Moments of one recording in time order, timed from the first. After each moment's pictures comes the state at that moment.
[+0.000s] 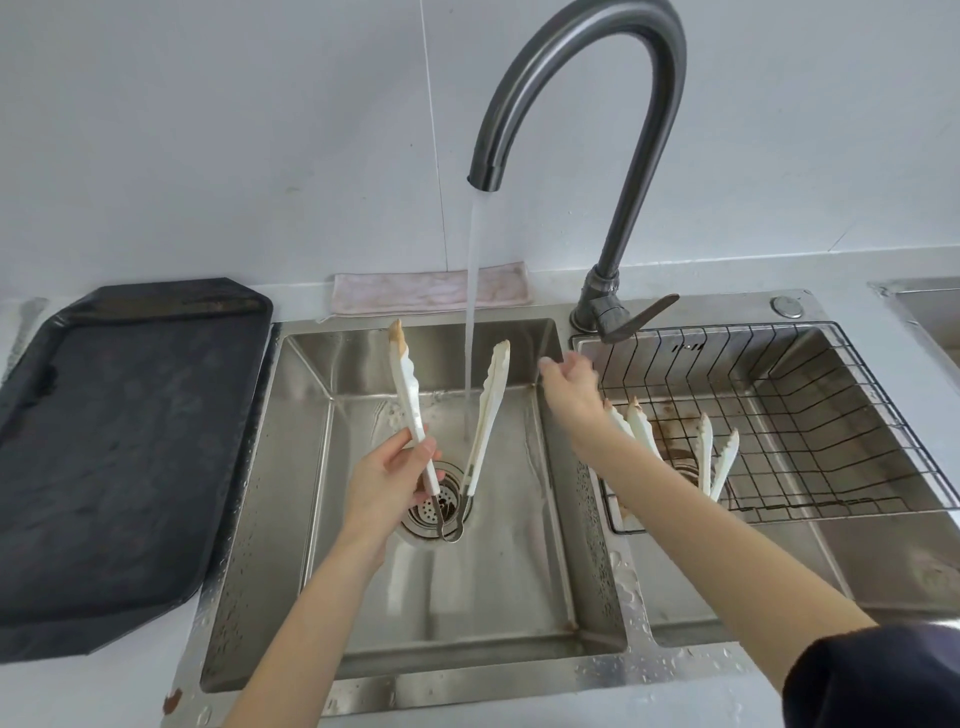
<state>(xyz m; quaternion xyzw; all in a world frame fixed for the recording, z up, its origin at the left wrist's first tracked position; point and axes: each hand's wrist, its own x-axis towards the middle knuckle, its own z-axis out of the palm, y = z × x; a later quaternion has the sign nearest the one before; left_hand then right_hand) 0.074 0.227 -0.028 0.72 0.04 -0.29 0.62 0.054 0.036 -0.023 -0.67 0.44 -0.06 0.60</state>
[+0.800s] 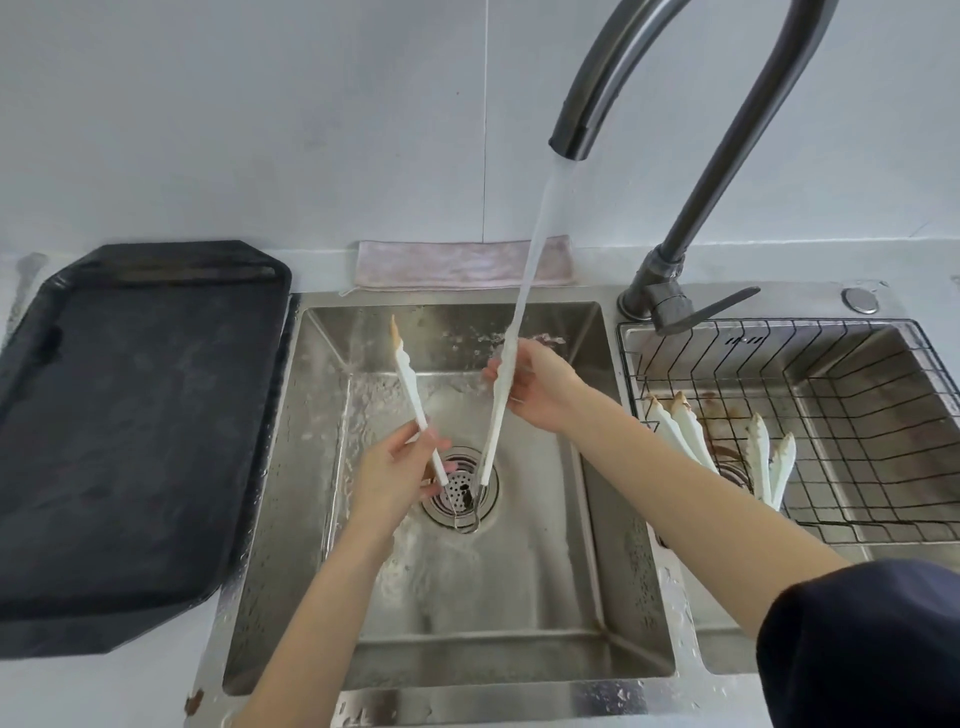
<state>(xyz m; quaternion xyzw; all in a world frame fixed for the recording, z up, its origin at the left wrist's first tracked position) 0.107 0.240 -0.044 0.72 0.09 -0.31 0.61 0.121 0.062 -0.053 -0.38 0.41 0.07 0.83</state>
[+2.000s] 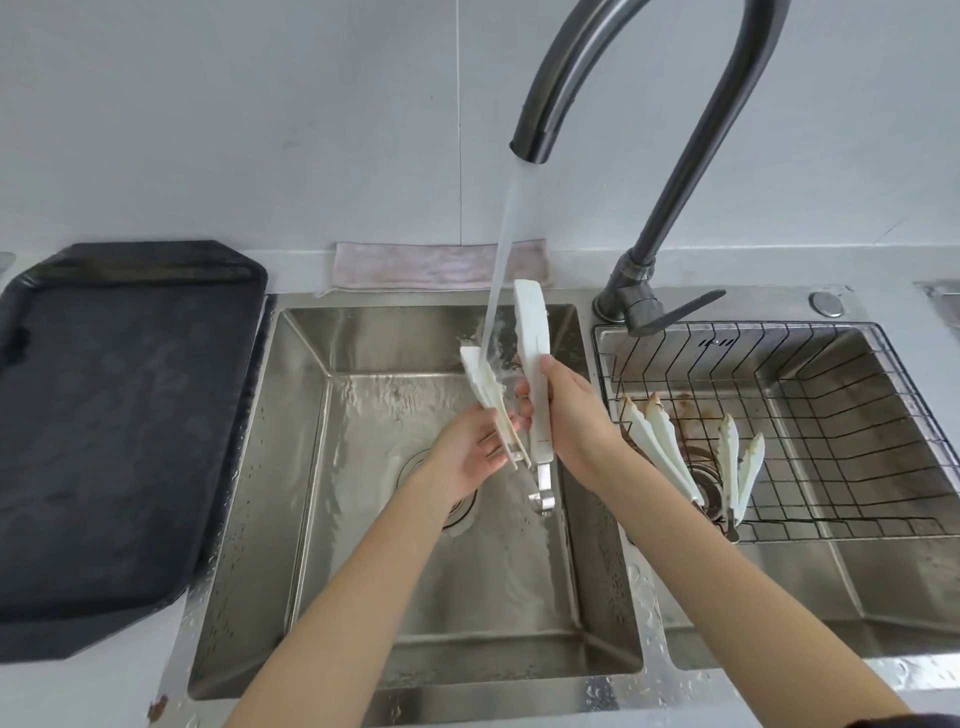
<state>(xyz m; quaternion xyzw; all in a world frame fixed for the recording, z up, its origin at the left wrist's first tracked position) 0.112 0.155 -0.075 0.48 0.20 -0.49 0.70 0.057 0.057 -0.025 -0.55 0.36 -0.02 0.75</state>
